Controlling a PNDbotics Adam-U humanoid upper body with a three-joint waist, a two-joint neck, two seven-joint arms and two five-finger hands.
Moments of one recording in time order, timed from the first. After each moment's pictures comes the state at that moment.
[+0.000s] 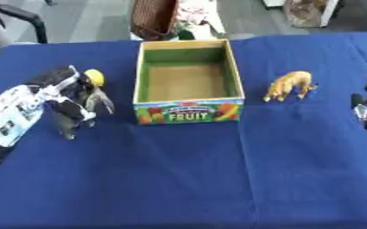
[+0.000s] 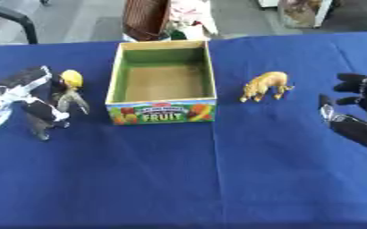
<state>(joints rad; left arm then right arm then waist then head) -0.48 0.78 -0.29 -1.31 -0.54 0.07 -0.24 -0.43 -0.32 -0.01 -1.38 0.19 -0.19 0.01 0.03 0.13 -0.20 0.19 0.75</state>
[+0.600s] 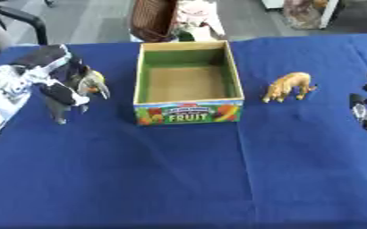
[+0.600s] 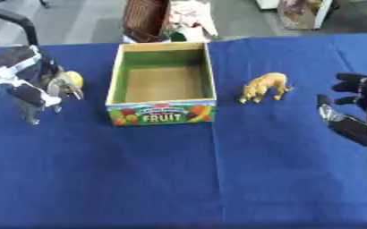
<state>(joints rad) -0.50 0.85 -0.26 -1.40 -0.54 0.06 -0.28 -0.43 -0.32 -0.01 -1.38 0.19 -0.19 0.01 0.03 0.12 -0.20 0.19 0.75</state>
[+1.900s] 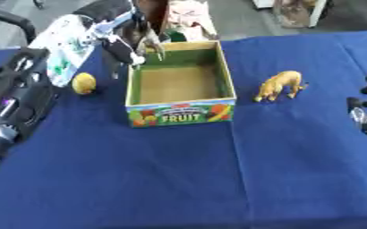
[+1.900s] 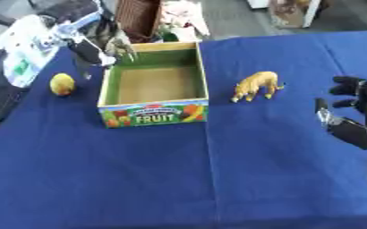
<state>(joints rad) -0.88 0.57 -0.33 -1.20 -0.83 -0.03 -0.32 -0.44 -0.31 0.00 -1.37 0.19 -0.20 0.03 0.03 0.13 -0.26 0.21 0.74</state>
